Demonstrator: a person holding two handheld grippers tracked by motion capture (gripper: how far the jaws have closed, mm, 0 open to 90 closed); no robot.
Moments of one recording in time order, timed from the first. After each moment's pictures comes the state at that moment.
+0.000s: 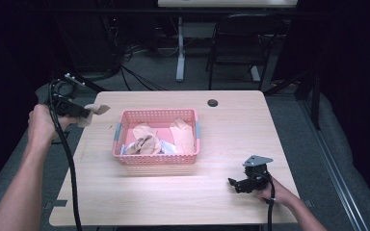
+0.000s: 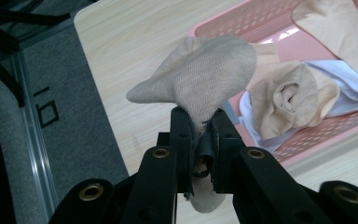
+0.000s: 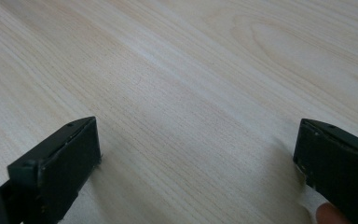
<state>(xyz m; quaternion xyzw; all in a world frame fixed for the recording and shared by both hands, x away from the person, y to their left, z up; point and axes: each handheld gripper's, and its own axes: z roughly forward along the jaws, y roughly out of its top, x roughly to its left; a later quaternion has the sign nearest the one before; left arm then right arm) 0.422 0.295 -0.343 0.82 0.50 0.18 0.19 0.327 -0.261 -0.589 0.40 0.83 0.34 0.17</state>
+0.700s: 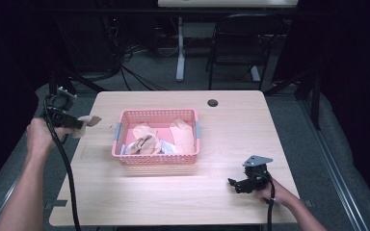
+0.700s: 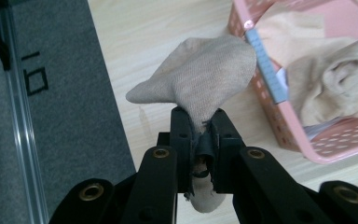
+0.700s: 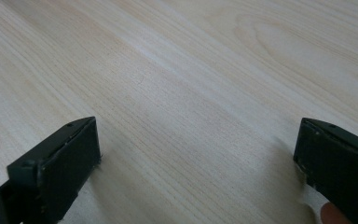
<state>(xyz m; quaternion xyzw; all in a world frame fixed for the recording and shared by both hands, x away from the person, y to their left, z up) 0.432 0.329 -0.402 0.80 0.56 0.15 0.16 0.327 -0.261 -0.590 0.40 0.83 0.34 0.17</state>
